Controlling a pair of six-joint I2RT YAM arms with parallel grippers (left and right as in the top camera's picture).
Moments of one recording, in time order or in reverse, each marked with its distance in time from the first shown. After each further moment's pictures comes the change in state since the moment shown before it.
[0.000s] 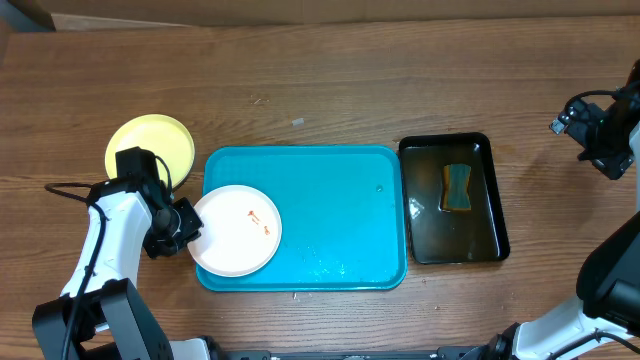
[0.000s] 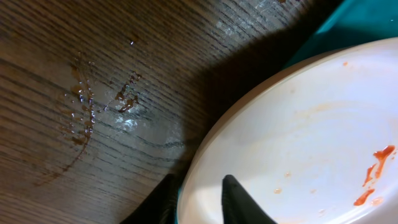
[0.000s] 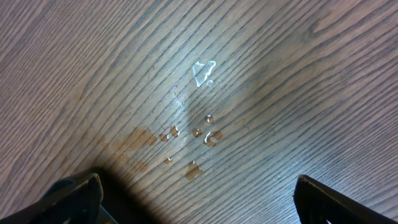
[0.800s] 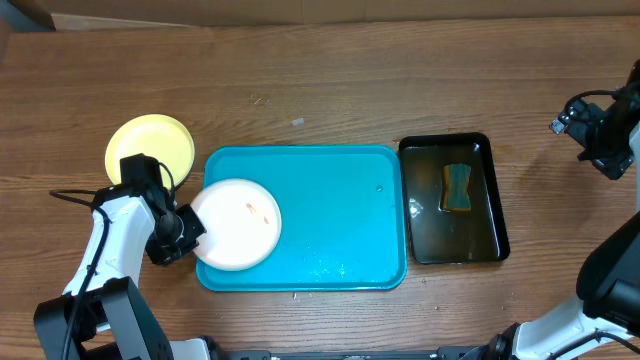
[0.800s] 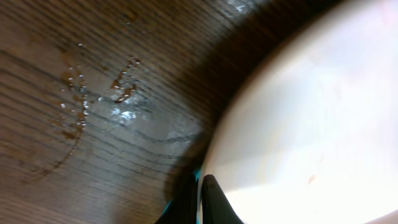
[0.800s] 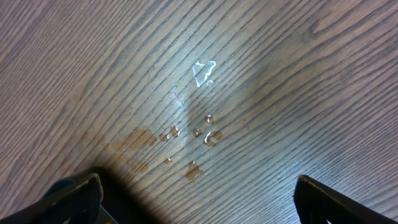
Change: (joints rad) left arm 0.000 0.000 -0.047 0.024 0.002 -0.007; right arm 0.000 0.000 0.000 0.000 0.000 0.000
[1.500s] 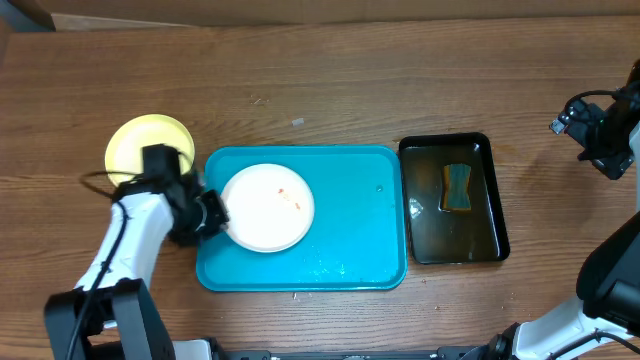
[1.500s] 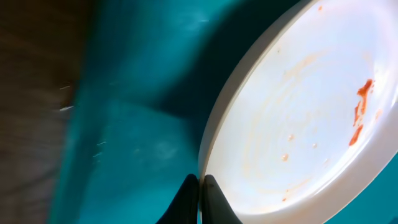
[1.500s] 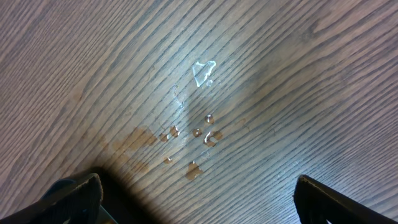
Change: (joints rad) left arm -0.141 0.000 -0.001 0.126 0.227 0.056; right arm 0.000 0.000 0.000 0.001 0.000 0.000
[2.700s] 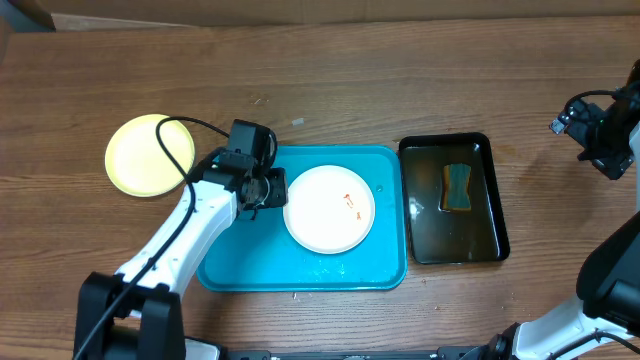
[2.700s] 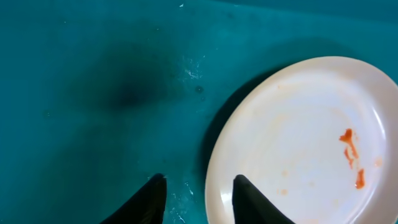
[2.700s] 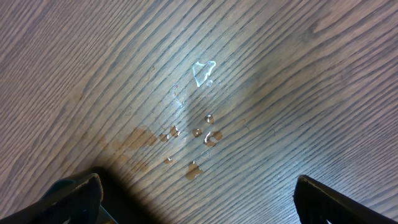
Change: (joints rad) left arm -0.408 0.042 0.107 0.177 -0.185 -0.078; right arm 0.000 0.000 0.000 -0.001 0.000 0.000
